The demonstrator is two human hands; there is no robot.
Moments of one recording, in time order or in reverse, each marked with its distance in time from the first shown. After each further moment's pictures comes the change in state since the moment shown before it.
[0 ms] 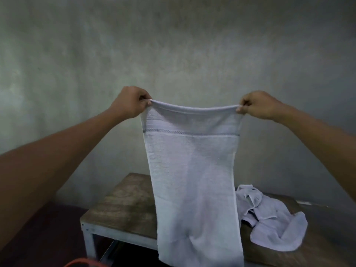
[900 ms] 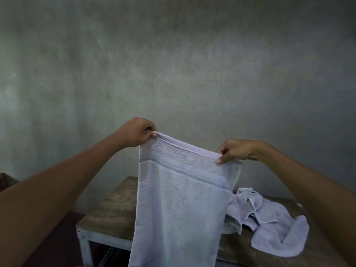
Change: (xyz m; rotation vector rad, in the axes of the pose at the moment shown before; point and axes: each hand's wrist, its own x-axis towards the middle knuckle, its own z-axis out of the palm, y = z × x) left_hand -0.036 -0.014 0.048 0.006 -0.297 0.116; right_hand -0.040 -0.012 0.087 0.262 -0.707 0.051
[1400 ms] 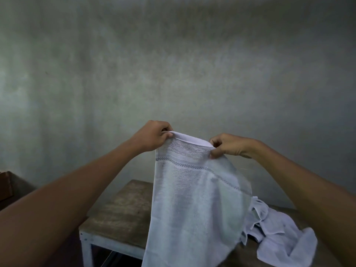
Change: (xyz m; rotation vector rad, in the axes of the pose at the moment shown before) left_hand 0.008 0.015 0.008 -0.118 0.126 0.039; right_hand 0.017 -0.044 -0.005 0.149 0.103 -0.154
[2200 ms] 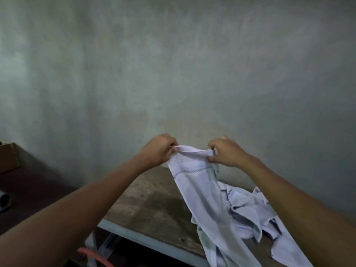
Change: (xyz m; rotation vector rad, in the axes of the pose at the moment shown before) left_hand -0.042 -0.064 0.108 -0.022 -0.144 -0.052; right_hand 0.086 0.070 0.085 -0.644 0.178 -0.059
